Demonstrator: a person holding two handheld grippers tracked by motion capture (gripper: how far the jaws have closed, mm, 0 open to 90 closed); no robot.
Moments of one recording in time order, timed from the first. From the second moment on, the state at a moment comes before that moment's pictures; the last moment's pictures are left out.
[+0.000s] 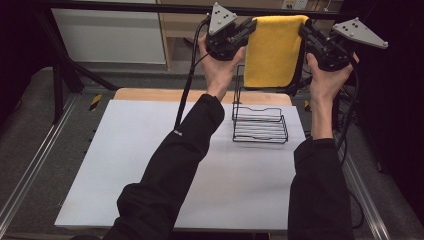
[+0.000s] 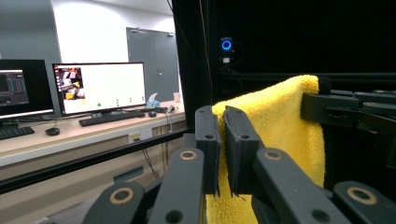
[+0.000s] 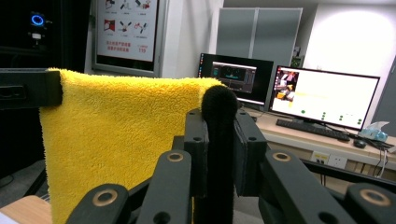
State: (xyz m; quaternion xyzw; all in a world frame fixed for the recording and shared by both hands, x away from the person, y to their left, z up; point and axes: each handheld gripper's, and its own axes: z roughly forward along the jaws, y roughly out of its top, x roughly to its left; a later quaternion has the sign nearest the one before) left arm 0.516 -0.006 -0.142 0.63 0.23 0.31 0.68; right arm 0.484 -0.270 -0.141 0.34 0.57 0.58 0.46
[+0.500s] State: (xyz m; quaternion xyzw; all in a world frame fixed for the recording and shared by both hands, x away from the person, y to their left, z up) left arm 0.518 -0.005 -0.173 0.65 0.23 0.29 0.66; right arm 0.484 -0.275 -0.171 0.35 0.59 0.57 0.44
